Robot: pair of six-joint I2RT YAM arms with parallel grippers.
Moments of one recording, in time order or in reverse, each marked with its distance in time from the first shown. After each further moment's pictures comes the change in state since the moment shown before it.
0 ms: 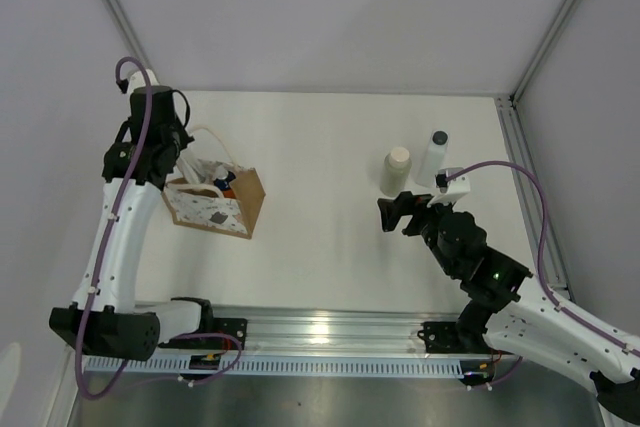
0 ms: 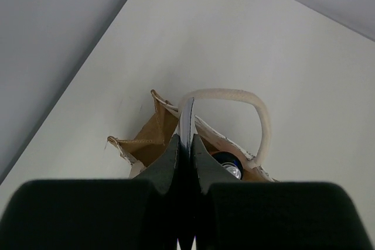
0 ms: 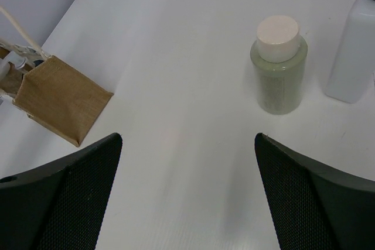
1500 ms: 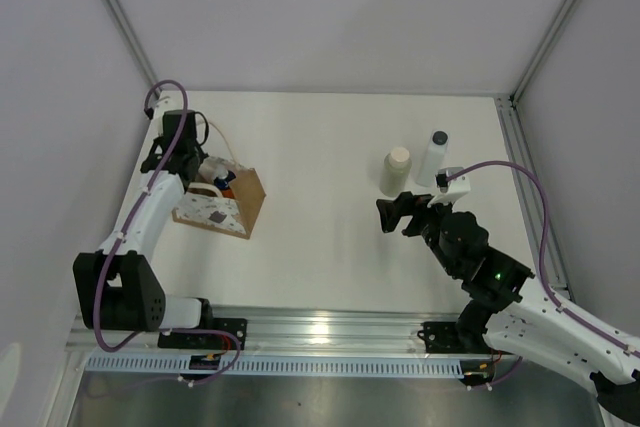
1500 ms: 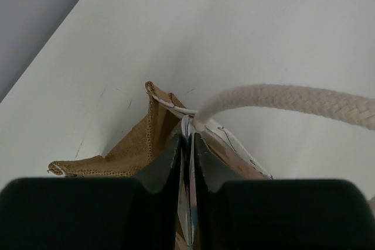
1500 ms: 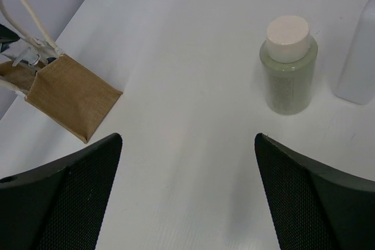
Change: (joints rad) left arm 0.061 0.144 -0.381 0.398 -0.003 -0.045; right arm -0.002 -0.008 0.009 -0.008 -0.030 0.008
